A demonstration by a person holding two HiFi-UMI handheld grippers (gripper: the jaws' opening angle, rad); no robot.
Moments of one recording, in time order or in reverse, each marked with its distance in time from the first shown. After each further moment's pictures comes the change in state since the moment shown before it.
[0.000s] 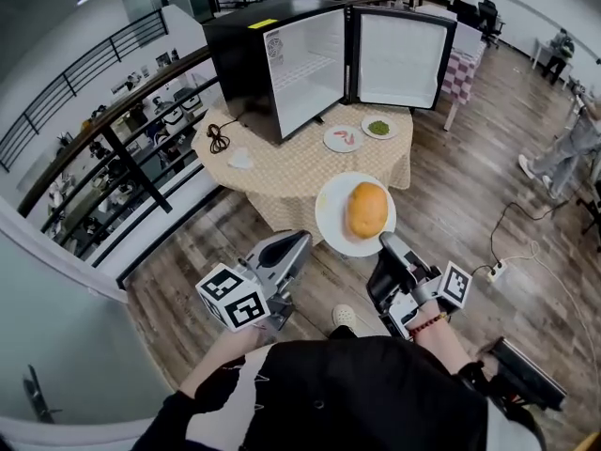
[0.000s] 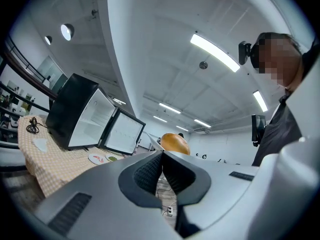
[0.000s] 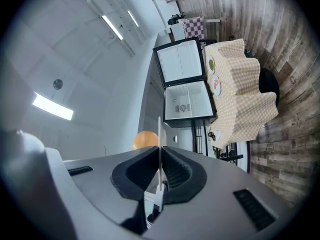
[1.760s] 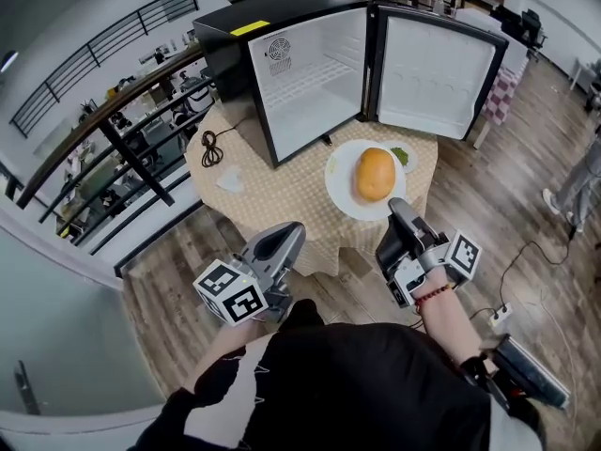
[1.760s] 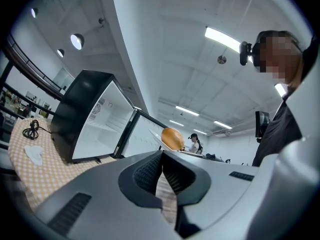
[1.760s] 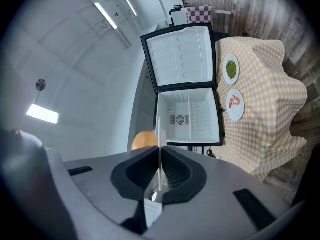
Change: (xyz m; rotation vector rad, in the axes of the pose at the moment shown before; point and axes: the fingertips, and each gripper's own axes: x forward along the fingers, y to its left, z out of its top) left arm 0.128 0.126 0.020 0.008 -0.056 0.194; right arm 0.153 -0.040 0.189 -0.033 0.086 -0.054
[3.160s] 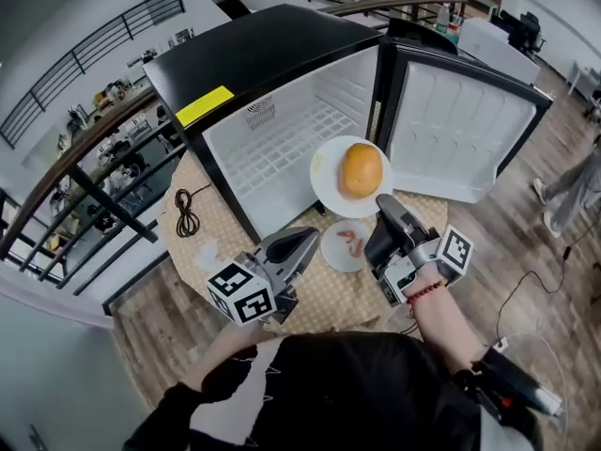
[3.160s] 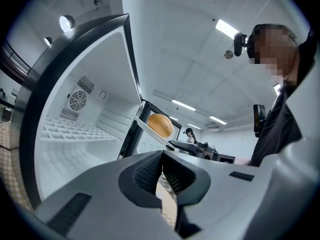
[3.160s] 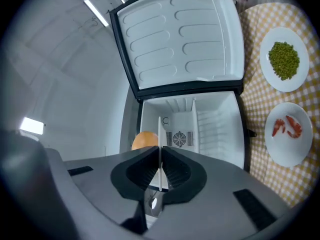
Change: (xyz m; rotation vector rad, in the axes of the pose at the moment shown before) left arm 0.171 0.135 0.041 0.027 0.069 -0.104; right arm 0.192 -0.043 0.117 0.034 0.007 -0.018
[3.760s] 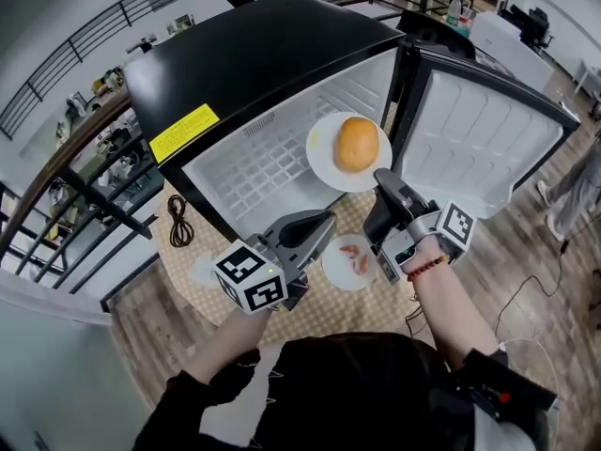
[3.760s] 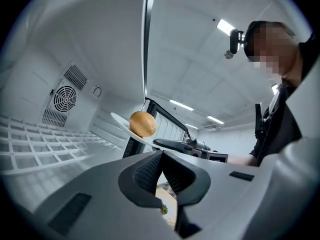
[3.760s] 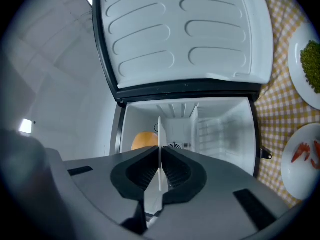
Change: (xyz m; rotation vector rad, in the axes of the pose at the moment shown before) left arm 0.064 0.048 0.030 0.015 -0.001 -0.039; right arm 0.090 -0.020 0.051 -0.014 0.006 -0.075
